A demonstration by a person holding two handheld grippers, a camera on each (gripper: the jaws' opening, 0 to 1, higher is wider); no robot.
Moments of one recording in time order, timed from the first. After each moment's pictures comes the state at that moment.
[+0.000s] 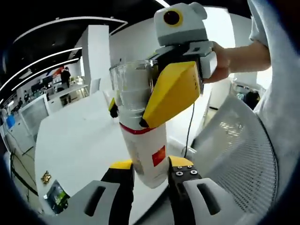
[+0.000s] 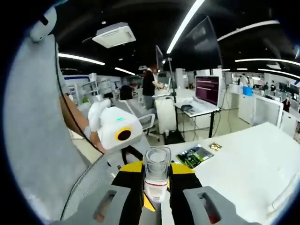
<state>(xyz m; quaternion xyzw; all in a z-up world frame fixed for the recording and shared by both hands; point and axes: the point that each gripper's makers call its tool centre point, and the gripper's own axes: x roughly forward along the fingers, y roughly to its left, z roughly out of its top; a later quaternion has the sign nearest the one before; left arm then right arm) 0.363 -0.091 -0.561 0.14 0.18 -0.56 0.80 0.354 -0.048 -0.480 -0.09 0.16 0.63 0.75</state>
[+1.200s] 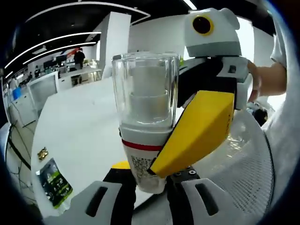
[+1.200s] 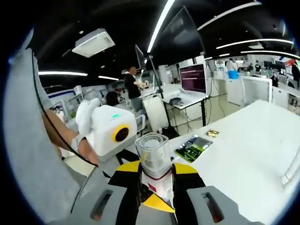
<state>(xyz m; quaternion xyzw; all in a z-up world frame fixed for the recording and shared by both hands) 0.377 -0.082 -0.572 0.09 0.26 -0.49 0.83 0.373 -0.035 -0.507 0.00 0.23 0.53 0.82</state>
